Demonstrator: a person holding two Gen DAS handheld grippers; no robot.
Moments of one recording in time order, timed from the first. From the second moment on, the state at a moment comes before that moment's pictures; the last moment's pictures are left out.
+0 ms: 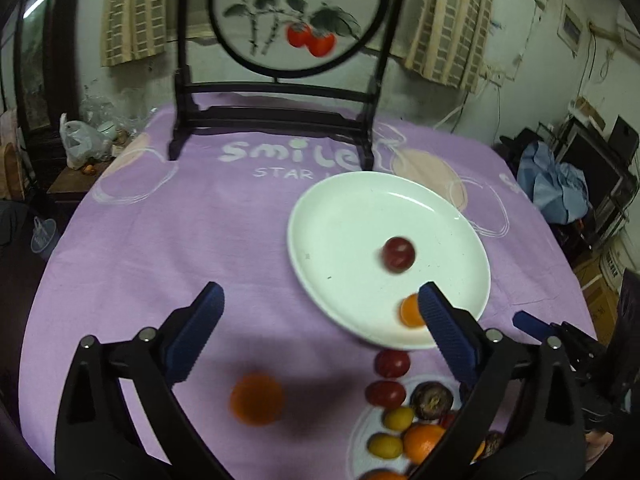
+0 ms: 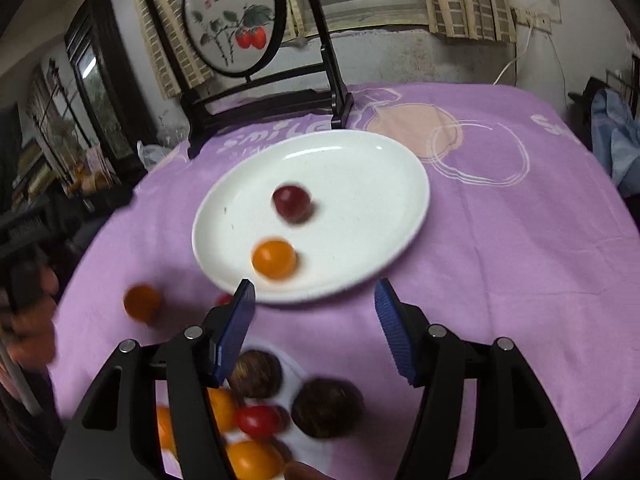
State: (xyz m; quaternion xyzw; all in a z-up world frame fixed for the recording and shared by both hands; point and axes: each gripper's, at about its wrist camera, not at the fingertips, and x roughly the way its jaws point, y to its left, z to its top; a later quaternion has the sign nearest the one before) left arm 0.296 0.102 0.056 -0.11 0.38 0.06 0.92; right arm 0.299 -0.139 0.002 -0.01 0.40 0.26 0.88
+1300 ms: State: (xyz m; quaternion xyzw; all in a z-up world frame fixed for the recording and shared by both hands) left arm 0.242 0.105 -0.018 -0.01 0.40 0.07 0.91; right arm 0.275 -0.156 -0.026 -0.01 0.43 0.26 0.87
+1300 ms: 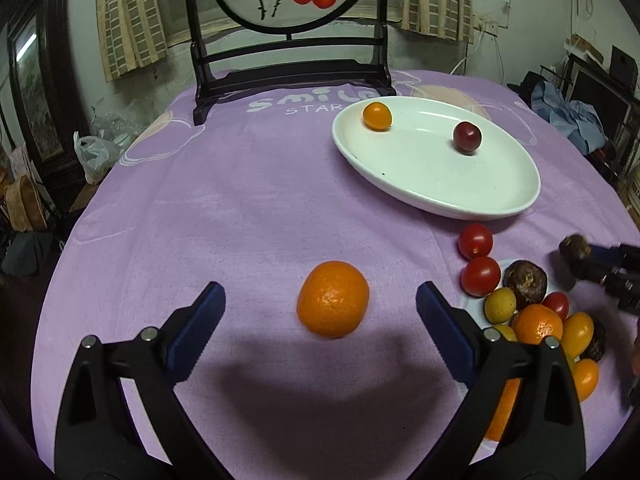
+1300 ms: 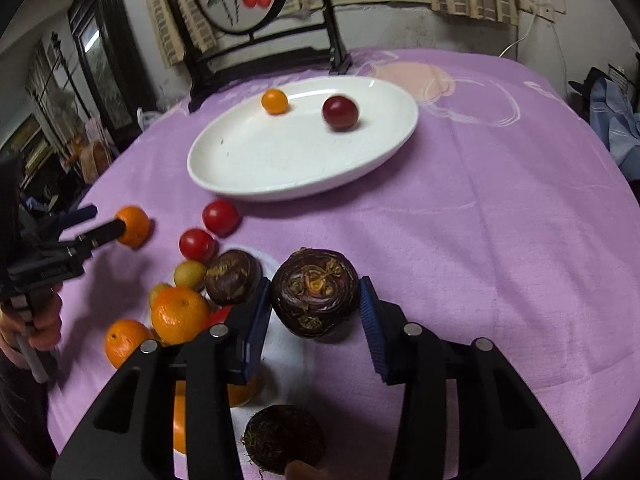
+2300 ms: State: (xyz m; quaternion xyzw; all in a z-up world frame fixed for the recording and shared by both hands) left arm 0.255 0.095 -0.015 -0.03 0.40 0.02 0.92; right arm 0.276 -0.159 -0.001 0.03 0.37 0.27 0.89
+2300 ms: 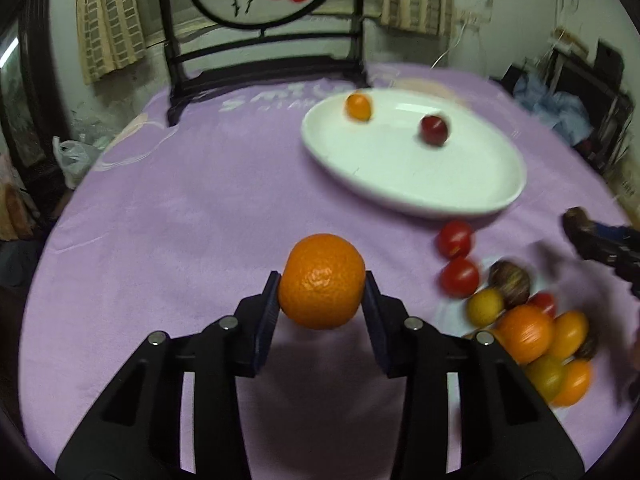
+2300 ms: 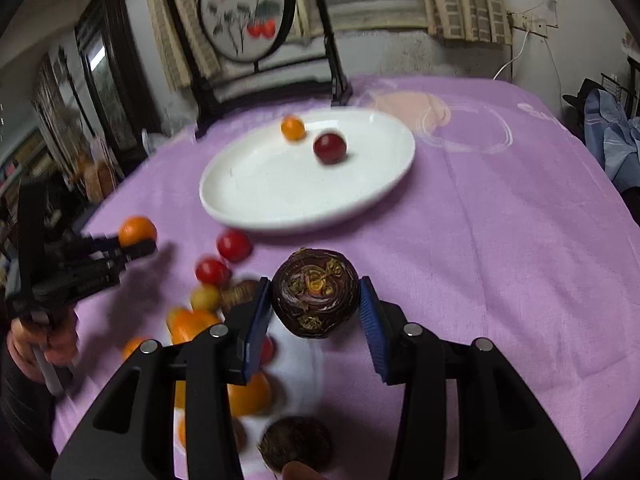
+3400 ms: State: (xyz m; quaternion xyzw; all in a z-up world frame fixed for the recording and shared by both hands) left arm 0.238 0.064 0.012 0.00 0.36 0.01 0.93; right arm 0.238 -0.156 -0.014 -0.13 0.36 0.31 0.87
